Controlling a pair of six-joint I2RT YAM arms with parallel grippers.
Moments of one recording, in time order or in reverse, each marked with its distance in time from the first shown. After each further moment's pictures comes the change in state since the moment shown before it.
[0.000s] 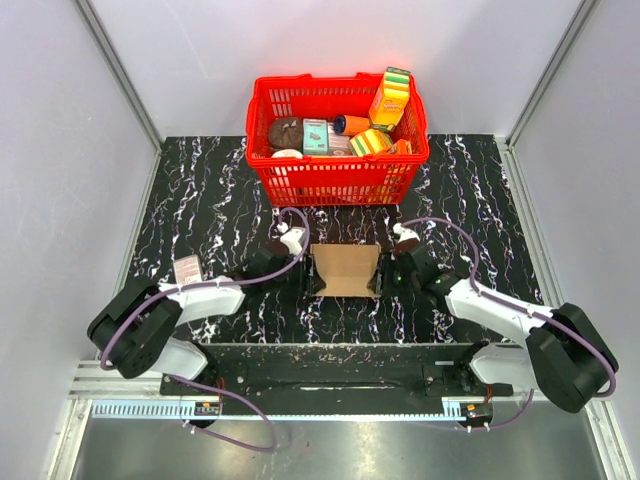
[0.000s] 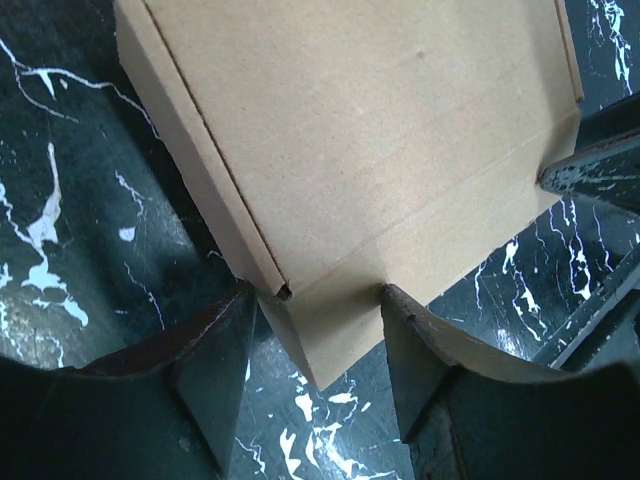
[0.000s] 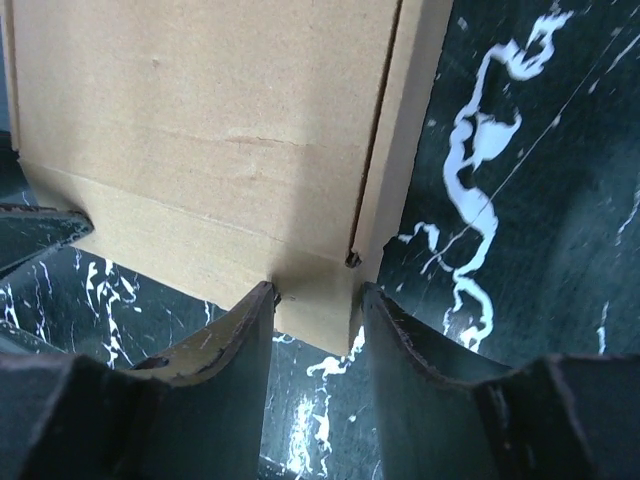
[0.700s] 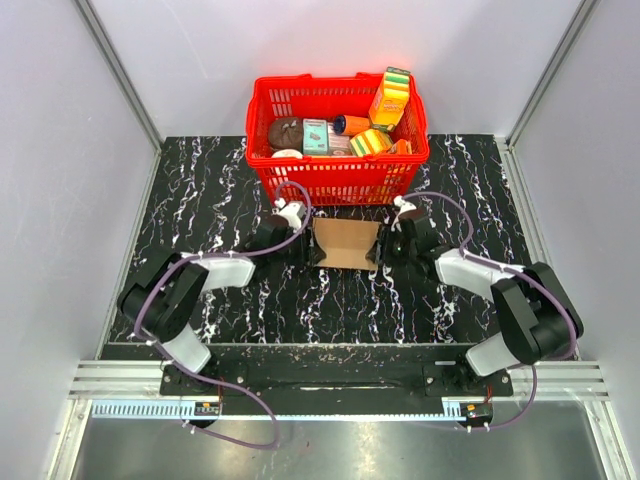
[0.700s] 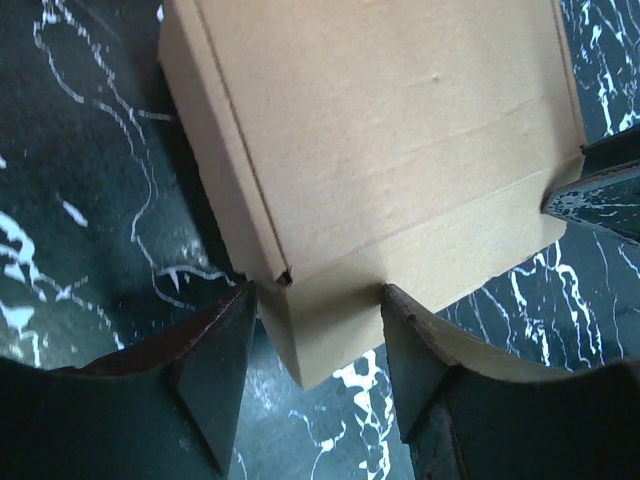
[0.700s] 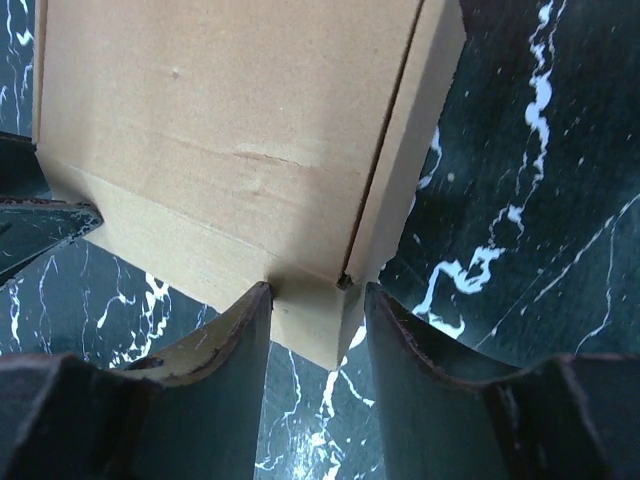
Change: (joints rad) left arm 0.139 0.232 0.178 0.097 0.030 0.040; right arm -0.201 0.267 0.159 0.168 -0.147 -0.141
